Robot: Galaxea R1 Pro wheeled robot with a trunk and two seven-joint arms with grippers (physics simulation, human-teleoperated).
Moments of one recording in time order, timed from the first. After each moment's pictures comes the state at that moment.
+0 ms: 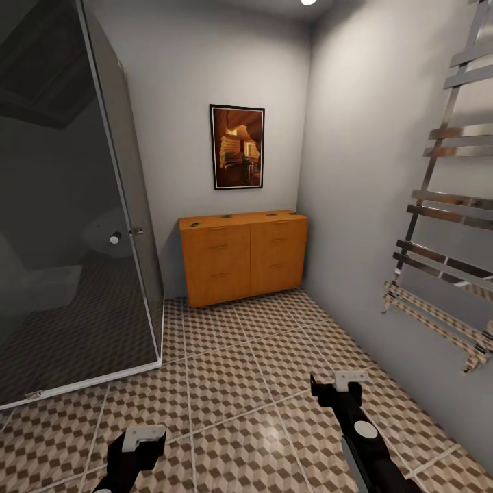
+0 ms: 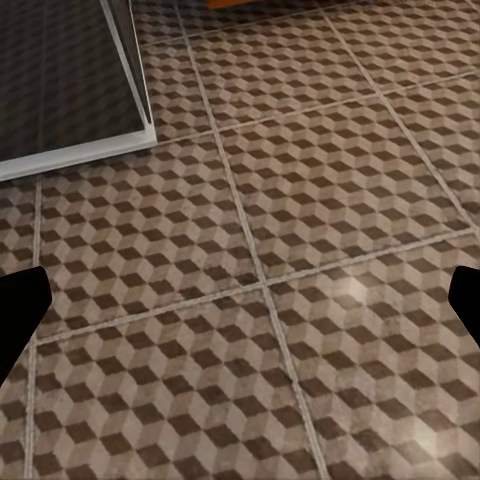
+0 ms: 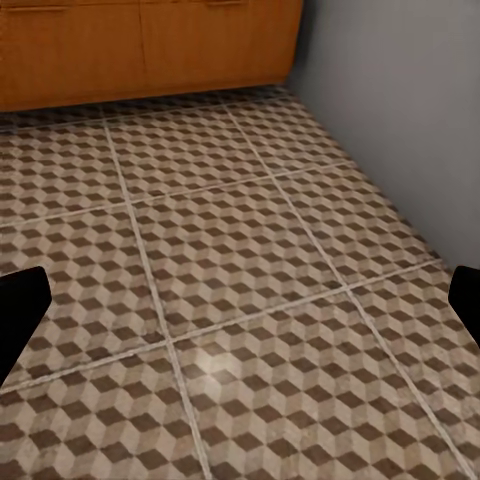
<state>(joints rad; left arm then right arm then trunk) -0.03 0.02 0.01 -1.17 0.00 0.16 0.09 -0.22 0.02 0.03 -1.20 0.06 0.22 -0.11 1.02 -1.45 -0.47</state>
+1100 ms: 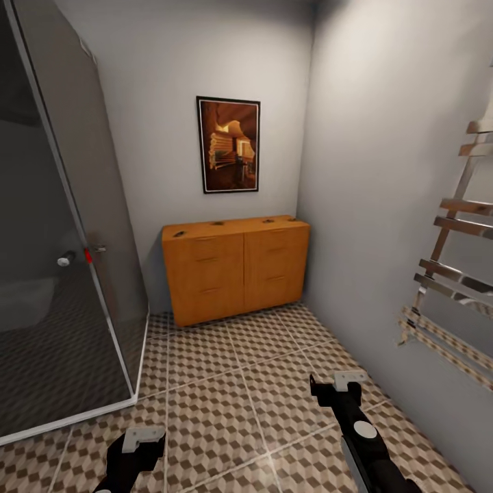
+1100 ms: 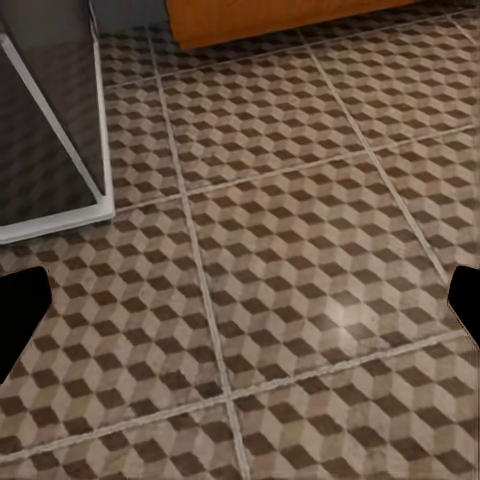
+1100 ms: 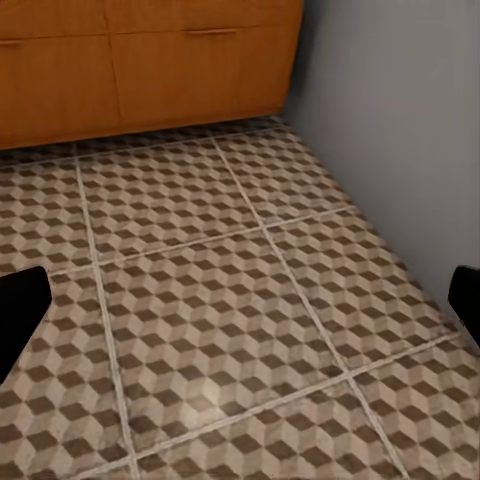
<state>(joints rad) -0.03 0.02 0.01 -1.16 0.00 0.16 0.09 -0.22 0.03 0.04 -1.20 0.06 0.21 -0.11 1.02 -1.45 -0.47</state>
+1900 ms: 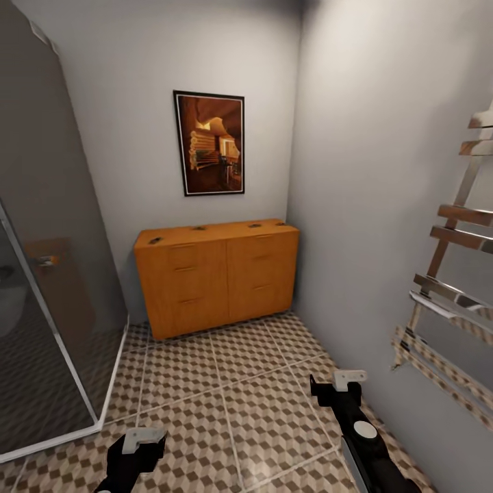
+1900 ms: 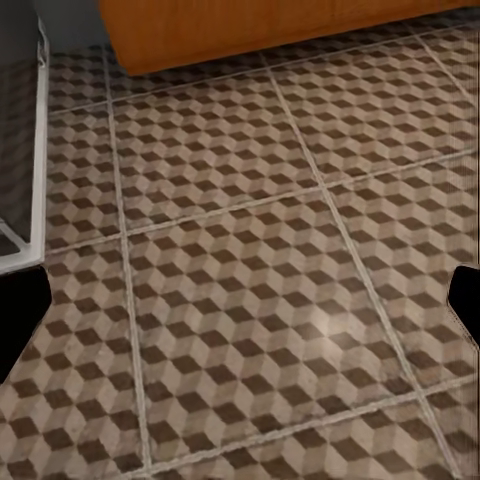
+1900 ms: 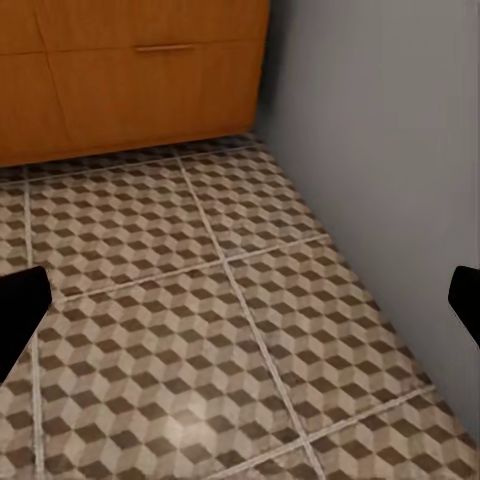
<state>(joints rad) -0.03 0.02 0.01 -1.15 0.00 0.16 0.09 -0.22 0.03 0.04 -1.20 0.06 0.21 -0.11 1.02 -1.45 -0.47</state>
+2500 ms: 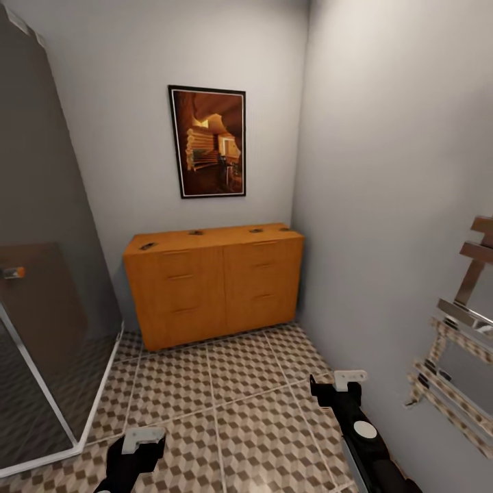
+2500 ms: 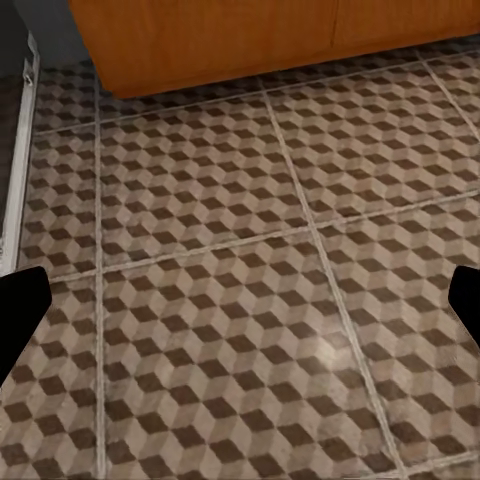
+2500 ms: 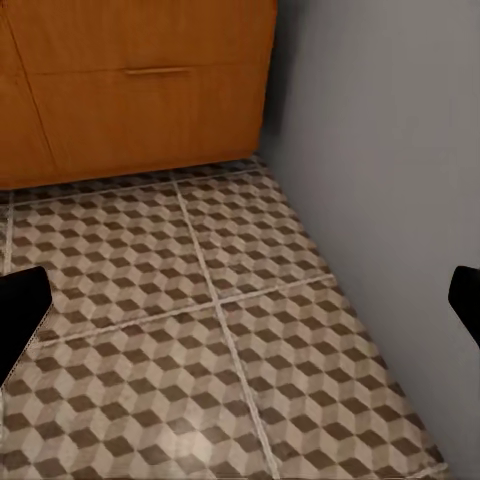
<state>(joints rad) -0.03 0.02 0.01 -1.16 0.00 0.16 0.09 -0.22 0.03 0.04 -1.20 0.06 0.21 -0.11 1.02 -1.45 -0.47</state>
